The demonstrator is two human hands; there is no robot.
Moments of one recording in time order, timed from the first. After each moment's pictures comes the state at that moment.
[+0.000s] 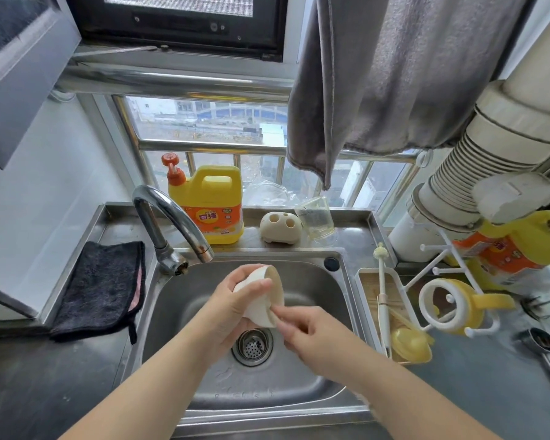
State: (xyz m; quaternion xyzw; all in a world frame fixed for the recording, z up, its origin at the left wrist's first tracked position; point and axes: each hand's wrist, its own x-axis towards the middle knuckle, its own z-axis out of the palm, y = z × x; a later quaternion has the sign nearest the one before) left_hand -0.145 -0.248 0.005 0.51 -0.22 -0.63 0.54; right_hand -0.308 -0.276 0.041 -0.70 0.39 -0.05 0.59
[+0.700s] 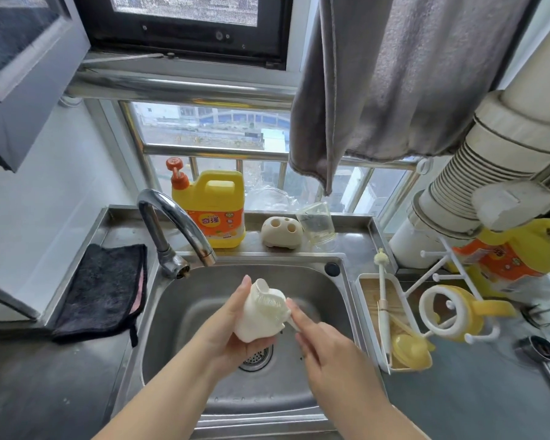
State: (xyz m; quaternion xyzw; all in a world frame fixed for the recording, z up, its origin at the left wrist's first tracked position) left_hand -0.152 -0.238 -0.003 0.50 -0.02 -0.68 0.54; right_hand -0.325 -0.251 0.022 -0.85 0.46 -0.10 0.25
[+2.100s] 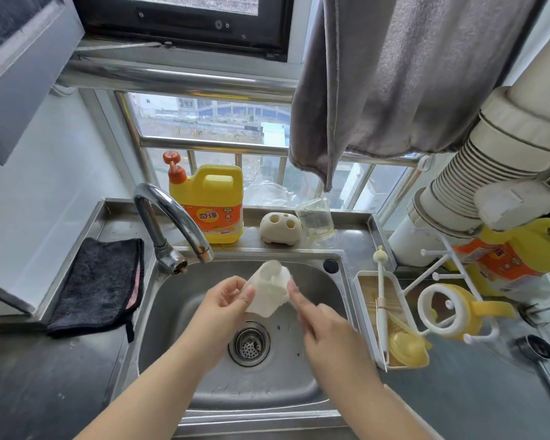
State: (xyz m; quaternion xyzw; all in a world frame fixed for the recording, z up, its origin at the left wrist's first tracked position) left_hand -0.141 -0.237 -0.008 0.59 -0.30 -0.50 0.55; right_hand -0.318 -0.272 0.009 -0.84 0.48 -0.09 0.23
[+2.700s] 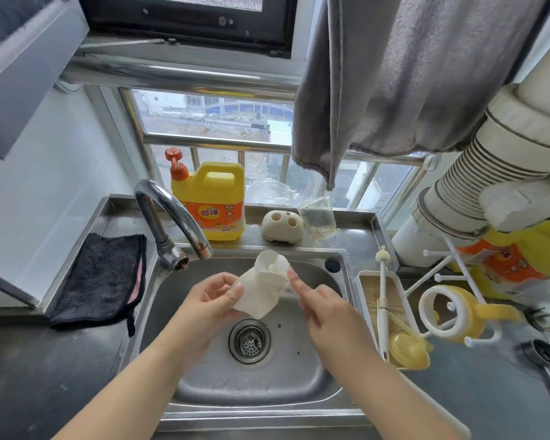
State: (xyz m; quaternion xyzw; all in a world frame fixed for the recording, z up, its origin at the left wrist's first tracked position) left_hand -0.127 -0.231 -0.010 0.52 -0.27 -0.56 0.59; right_hand -0.322 -0.298 0.002 -0.87 0.40 -0.16 0.22
